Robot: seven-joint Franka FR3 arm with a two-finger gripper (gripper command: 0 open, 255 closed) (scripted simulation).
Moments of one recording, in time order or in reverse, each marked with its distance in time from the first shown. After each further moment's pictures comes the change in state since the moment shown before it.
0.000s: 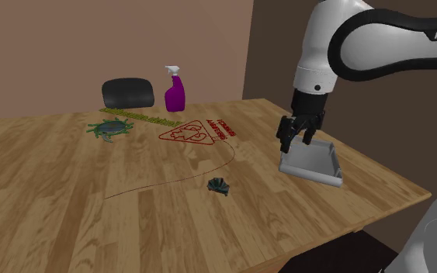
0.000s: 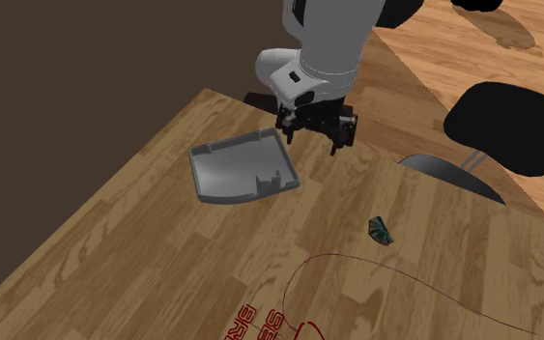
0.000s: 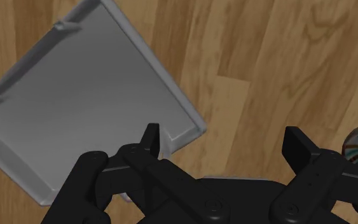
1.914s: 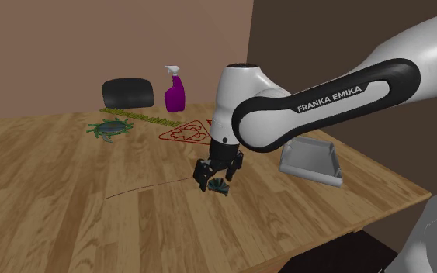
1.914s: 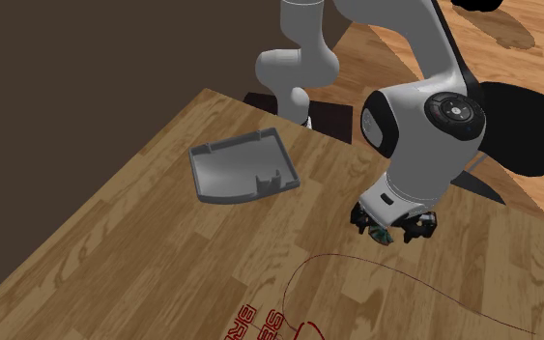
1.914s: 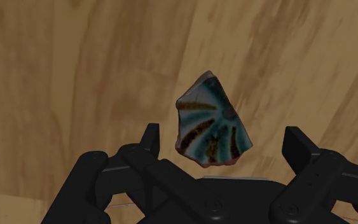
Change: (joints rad) arm 0.091 0.512 0.216 0.113 0.054 0.517 0.211
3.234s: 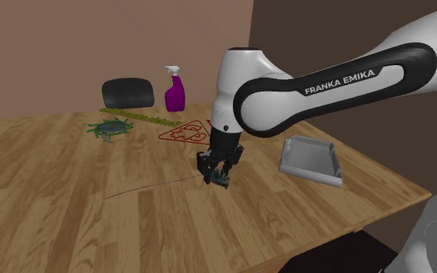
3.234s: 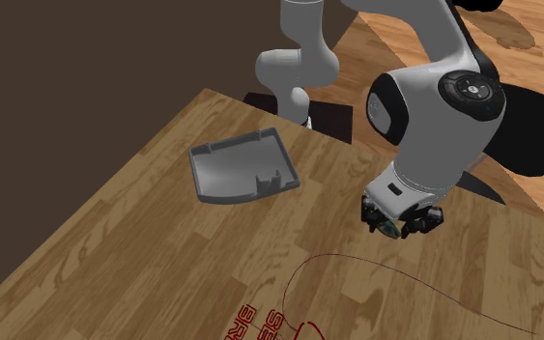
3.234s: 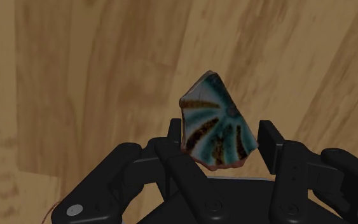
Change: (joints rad) arm -0.001 -0.029 -0.005 0.053 0.005 -0.081 -0.001
